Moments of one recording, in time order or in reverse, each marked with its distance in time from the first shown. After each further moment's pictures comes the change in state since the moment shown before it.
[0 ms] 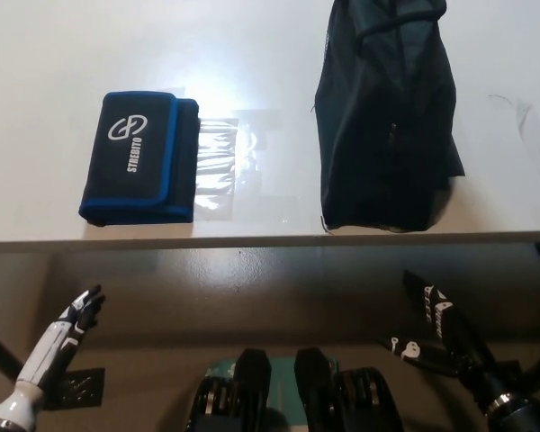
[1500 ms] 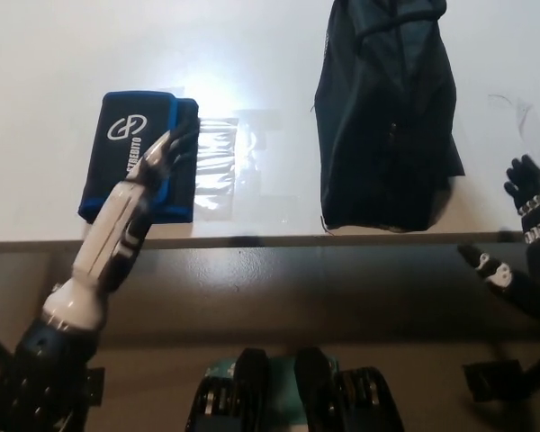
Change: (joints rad) left_arm -0.202 -0.162 -0.047 -0.594 -0.057 0.126 -0.043; right_arm -0.009 0.053 -0.222 -0.387 0.110 -0.117 -0.070
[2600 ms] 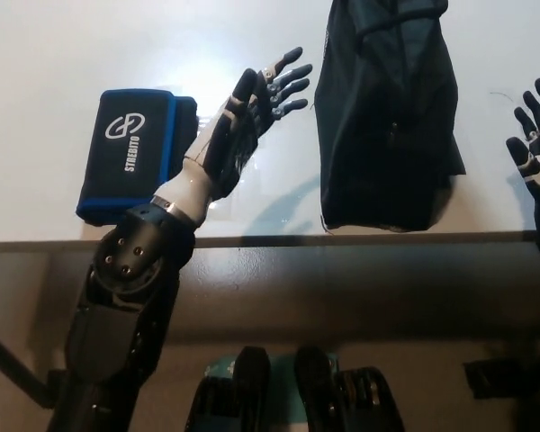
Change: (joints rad) left_arm -0.338 -0.148 -0.019 0.348 -0.150 0.252 -0.098; right_arm -0.241 -0.036 -0.061 0.175 0.275 0.118 0.026
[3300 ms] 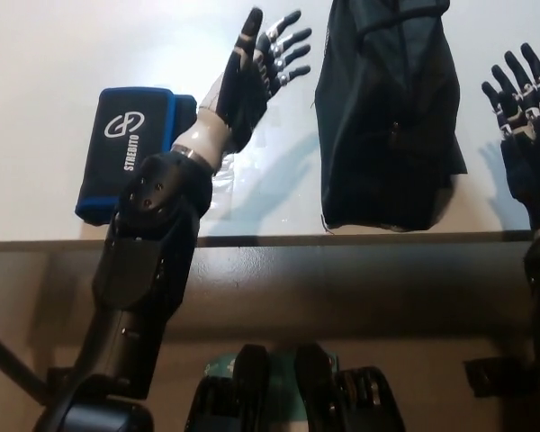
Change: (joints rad) left_arm -0.209 -0.062 0.127 0.335 -0.041 0.011 0.006; right_arm -0.168 0.005 -0.016 0.222 0.140 0.054 0.069
